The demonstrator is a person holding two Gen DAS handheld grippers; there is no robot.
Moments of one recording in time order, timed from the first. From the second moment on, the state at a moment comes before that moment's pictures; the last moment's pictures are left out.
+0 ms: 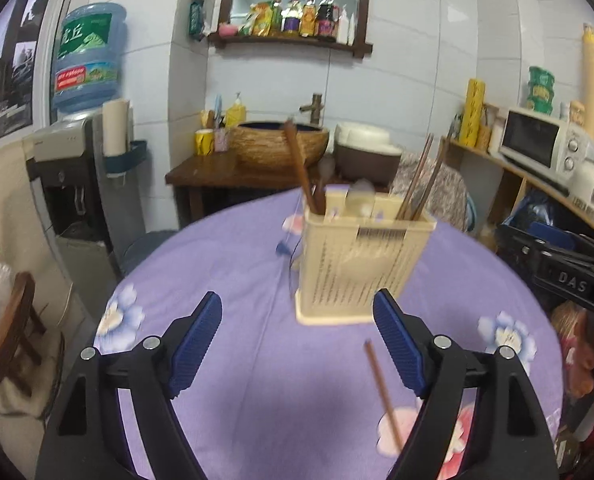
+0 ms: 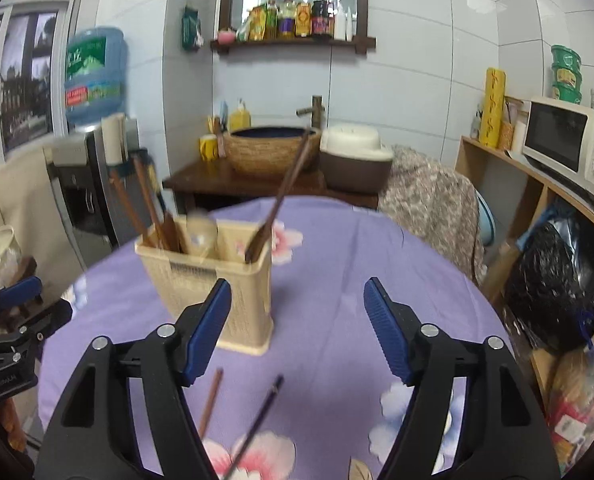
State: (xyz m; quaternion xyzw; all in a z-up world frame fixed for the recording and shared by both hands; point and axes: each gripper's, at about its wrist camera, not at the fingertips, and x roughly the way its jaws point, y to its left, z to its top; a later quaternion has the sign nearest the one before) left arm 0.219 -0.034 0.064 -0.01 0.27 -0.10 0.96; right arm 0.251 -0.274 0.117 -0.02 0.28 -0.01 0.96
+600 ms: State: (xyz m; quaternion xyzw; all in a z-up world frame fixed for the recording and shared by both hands) left arm 0.178 -0.009 -0.016 -0.01 0.34 -0.04 0.94; right arm 0.215 -0.252 -0.020 -0.02 0.46 -0.02 0.89
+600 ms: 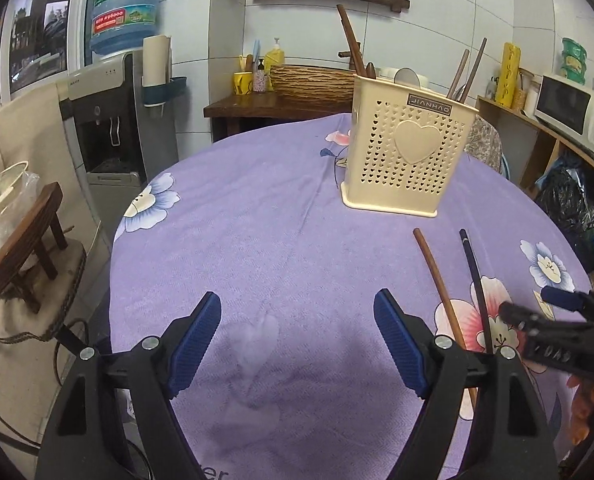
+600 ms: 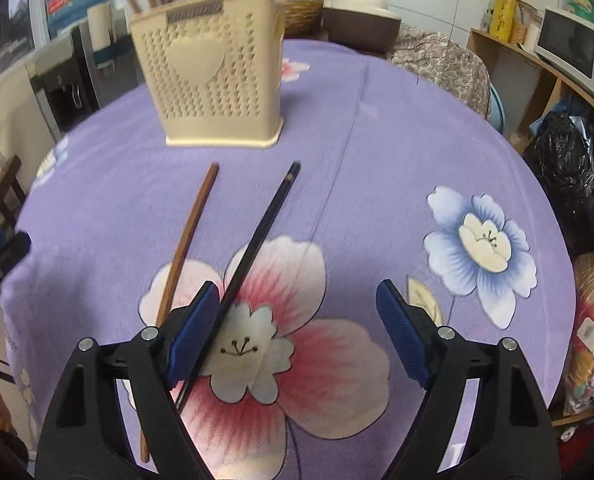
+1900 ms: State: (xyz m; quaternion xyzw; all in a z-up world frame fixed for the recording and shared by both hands) left arm 0.237 -0.126 -0.045 0.00 0.43 -0.16 0.89; right arm 0.195 -0.329 -0.011 0.07 0.42 -0.04 0.90
